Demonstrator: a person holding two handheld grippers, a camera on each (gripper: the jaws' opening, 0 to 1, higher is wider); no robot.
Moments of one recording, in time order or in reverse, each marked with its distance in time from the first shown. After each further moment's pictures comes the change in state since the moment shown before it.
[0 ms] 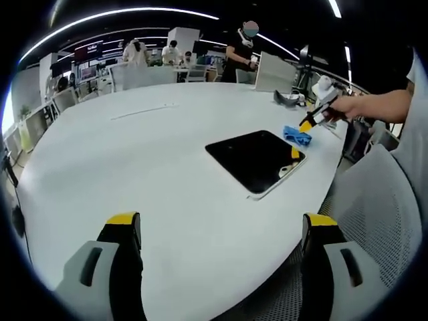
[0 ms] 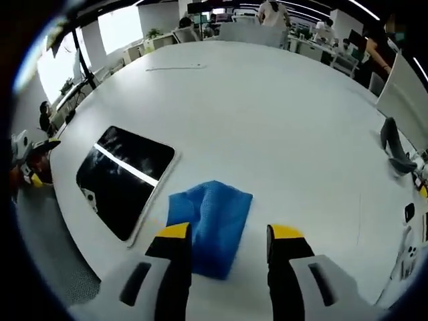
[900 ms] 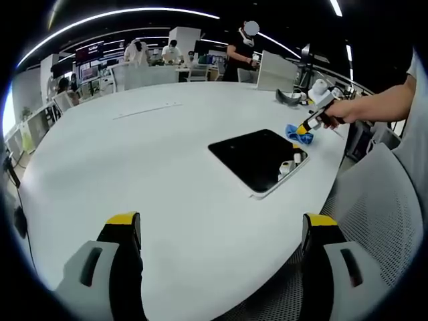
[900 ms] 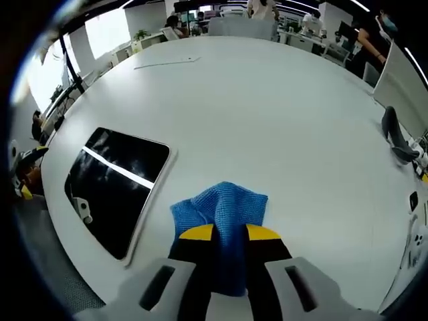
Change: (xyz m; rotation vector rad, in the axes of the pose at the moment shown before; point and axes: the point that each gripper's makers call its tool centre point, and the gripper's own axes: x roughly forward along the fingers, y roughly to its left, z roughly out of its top) left arm -0.001 0.004 0.000 0.005 0.003 0.017; right arm 0.024 0.013 0.000 0.036 0.033 -0.048
